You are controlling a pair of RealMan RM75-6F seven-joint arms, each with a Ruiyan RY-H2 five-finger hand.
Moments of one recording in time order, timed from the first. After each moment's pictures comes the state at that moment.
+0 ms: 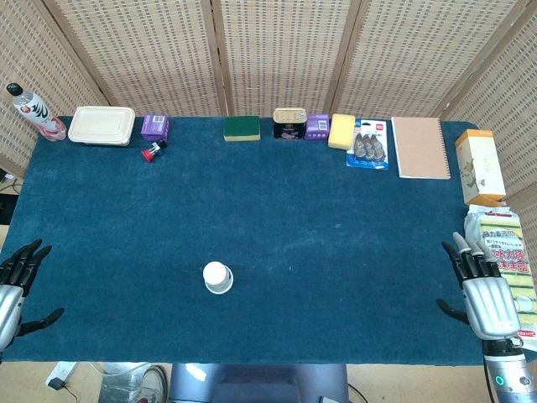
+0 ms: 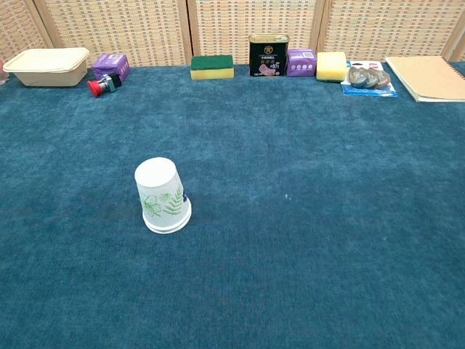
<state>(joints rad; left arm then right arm) -0.03 -1.02 0.03 -1.72 1.63 1.55 -0.04 0.09 -1.19 0.05 -1.53 -1.61 1.55 -0.11</state>
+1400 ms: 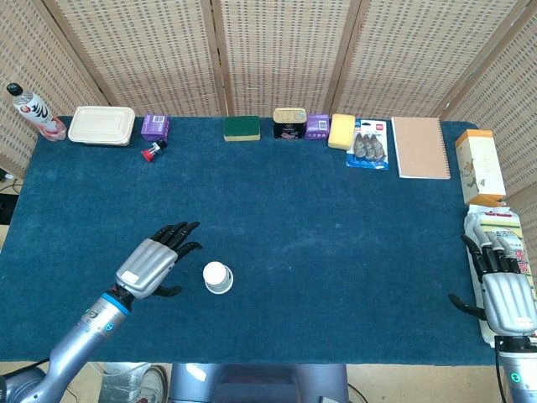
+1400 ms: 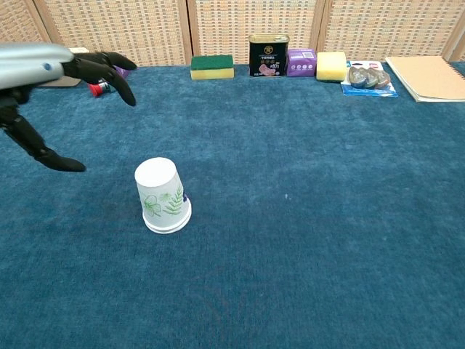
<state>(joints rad) -0.53 -1.20 -0.14 -2.00 1.30 0.97 0.45 0.09 -1.13 0.08 -1.57 -1.55 1.53 -0.02</state>
